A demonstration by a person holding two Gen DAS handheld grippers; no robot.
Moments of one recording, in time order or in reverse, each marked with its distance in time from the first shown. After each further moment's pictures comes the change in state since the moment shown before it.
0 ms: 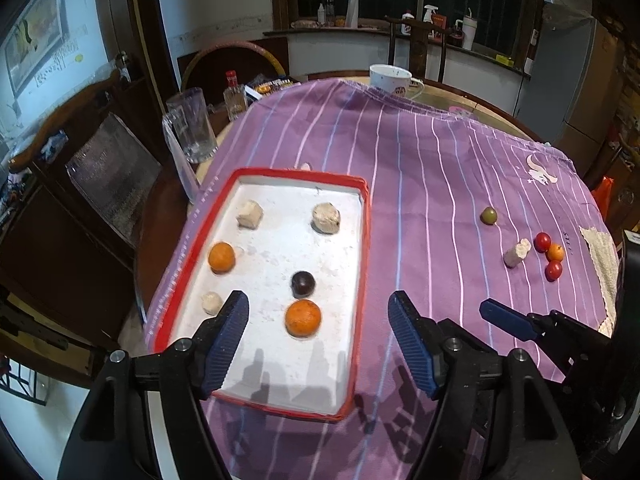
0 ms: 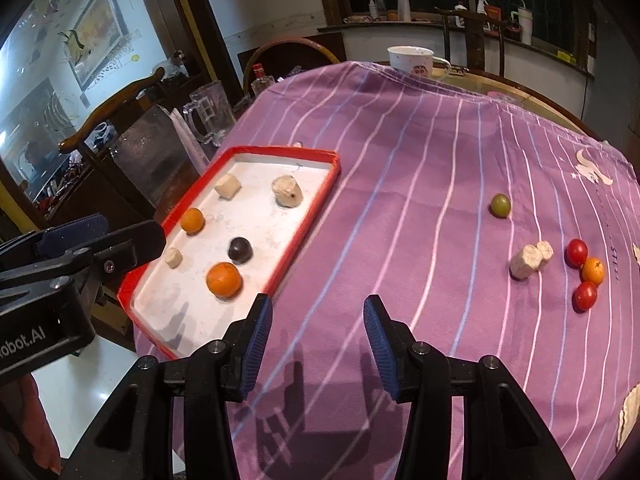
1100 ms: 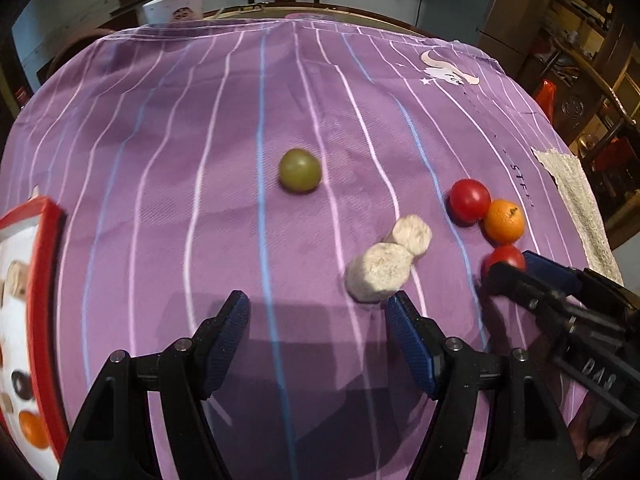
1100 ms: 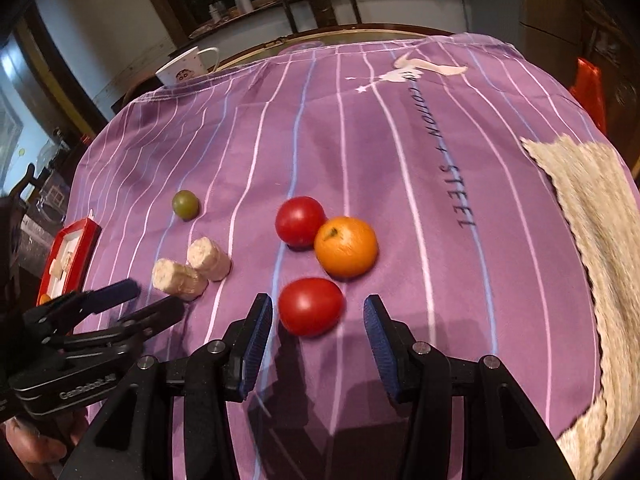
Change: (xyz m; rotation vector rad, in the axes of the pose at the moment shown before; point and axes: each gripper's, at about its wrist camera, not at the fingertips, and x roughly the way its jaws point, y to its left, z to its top) left arm 0.172 -0.235 0.020 0.265 0.186 -0.277; right arm 0.006 -0.274 -0.018 0.338 0.012 -0.183
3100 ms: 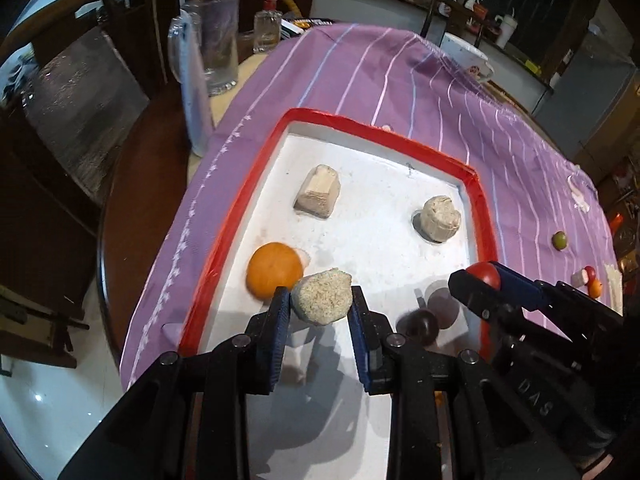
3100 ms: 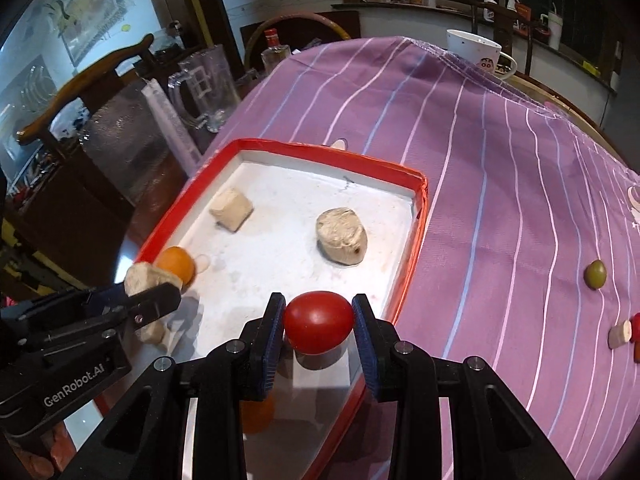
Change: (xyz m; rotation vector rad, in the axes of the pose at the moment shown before) left arm -0.117 0.313 -0.102 -0.405 -0.068 0.136; right arm 0.057 0.368 -0.031 -0.395 0.049 0.133
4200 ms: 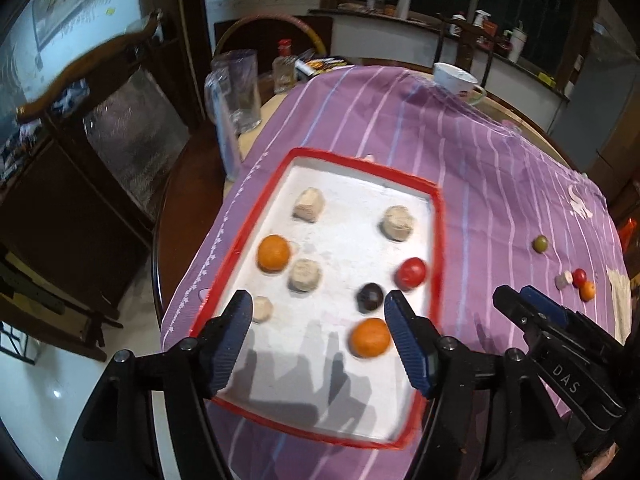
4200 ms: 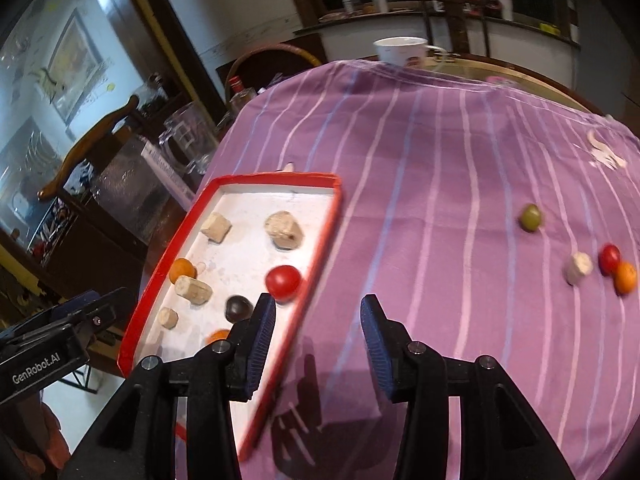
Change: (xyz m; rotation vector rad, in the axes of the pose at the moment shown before) left arm -0.092 -0.056 -0.028 0.002 -0.114 0.143; right arm -0.086 -0.067 -0.040 0.182 -0.096 0.056
